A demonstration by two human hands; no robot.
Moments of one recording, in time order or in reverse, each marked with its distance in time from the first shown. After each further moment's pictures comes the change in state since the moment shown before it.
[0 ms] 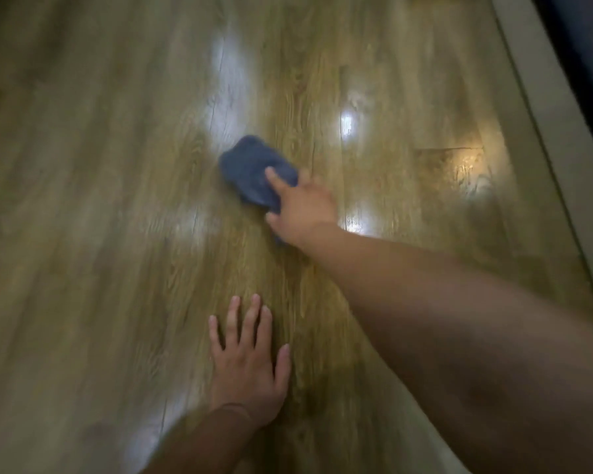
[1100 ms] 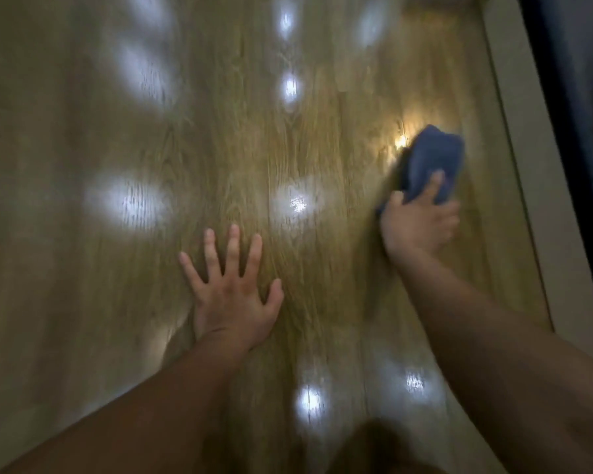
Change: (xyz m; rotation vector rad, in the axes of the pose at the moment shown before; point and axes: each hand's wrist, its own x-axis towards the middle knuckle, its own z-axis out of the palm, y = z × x) left_hand 0.234 -0.046 -0.050 0.038 -0.170 0.013; right_hand 0.084 0.118 -0.033 0.130 0.263 1.025
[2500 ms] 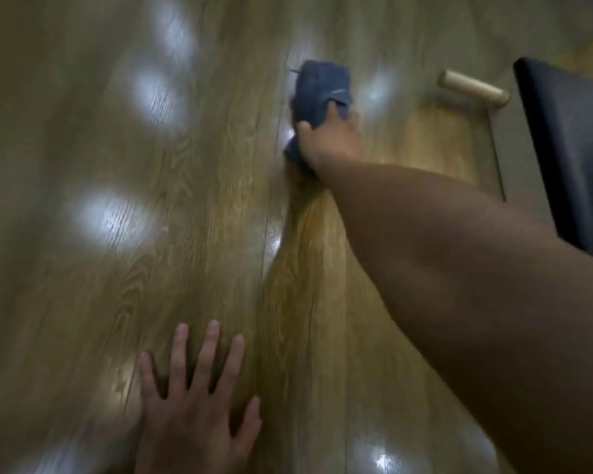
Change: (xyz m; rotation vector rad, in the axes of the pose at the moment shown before) left_hand 0.007 -0.004 0.019 -0.142 0.338 0.041; right_hand 0.099 -0.270 0.009 0.000 -0.153 -0.639
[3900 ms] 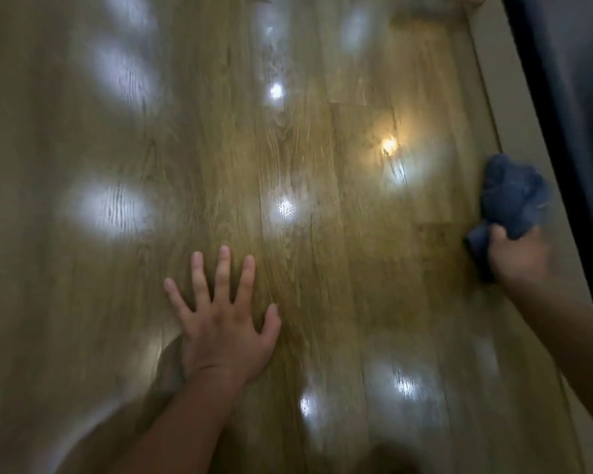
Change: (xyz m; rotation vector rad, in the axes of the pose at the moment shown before) left_hand -0.005 0.002 -0.015 0.066 -0.233 -0.031; right_hand -0.235 0.320 -0.023 0.175 0.240 0.637
